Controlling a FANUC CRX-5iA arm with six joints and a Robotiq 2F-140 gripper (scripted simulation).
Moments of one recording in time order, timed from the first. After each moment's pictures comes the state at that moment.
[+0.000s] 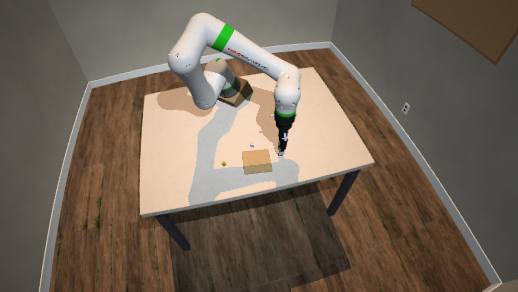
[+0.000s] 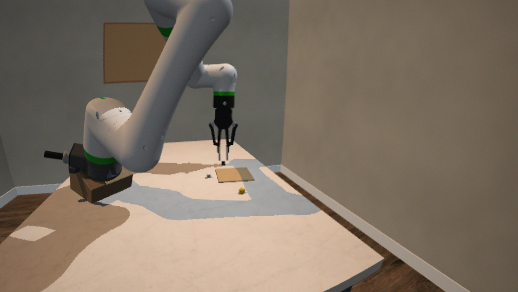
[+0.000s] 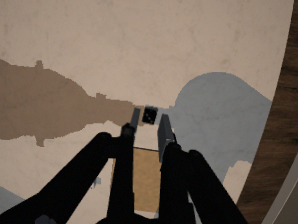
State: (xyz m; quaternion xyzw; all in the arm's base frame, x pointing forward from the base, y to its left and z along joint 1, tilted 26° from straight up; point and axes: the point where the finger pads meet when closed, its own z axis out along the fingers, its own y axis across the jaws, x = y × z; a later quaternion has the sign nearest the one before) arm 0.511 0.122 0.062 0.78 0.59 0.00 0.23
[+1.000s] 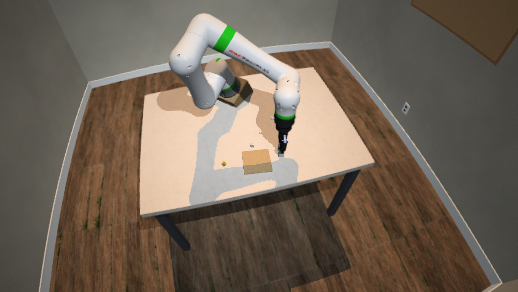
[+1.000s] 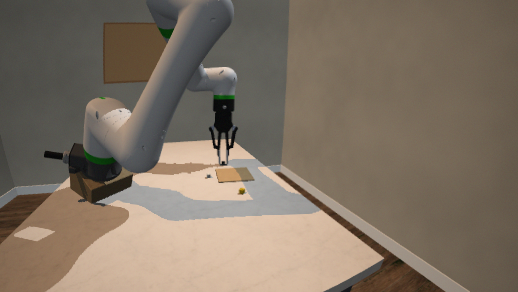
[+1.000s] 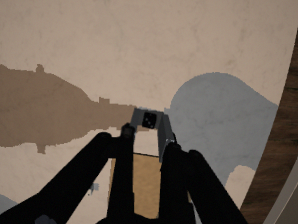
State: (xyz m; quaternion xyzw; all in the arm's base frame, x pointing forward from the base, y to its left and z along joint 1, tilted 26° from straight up) arm 0.515 0.117 0.048 0.78 0.59 0.00 0.23
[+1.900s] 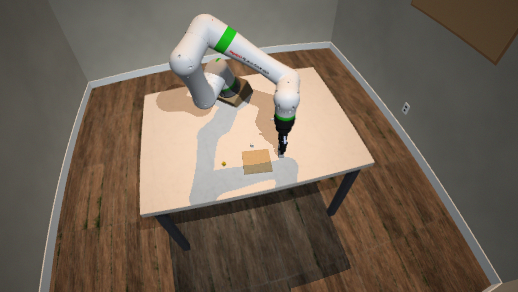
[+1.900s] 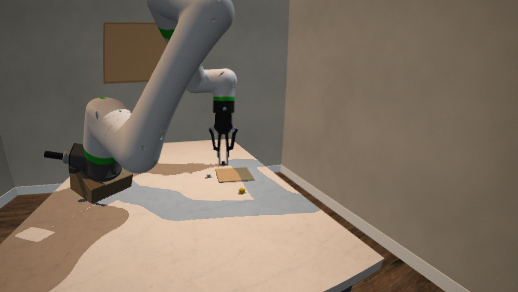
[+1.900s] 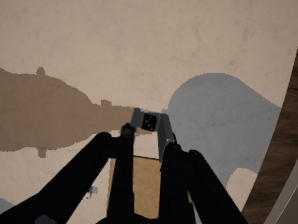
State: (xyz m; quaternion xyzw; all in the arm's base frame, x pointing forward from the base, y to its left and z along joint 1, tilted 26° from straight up) arm 0.517 0.115 0.042 0.78 0.59 0.00 0.23
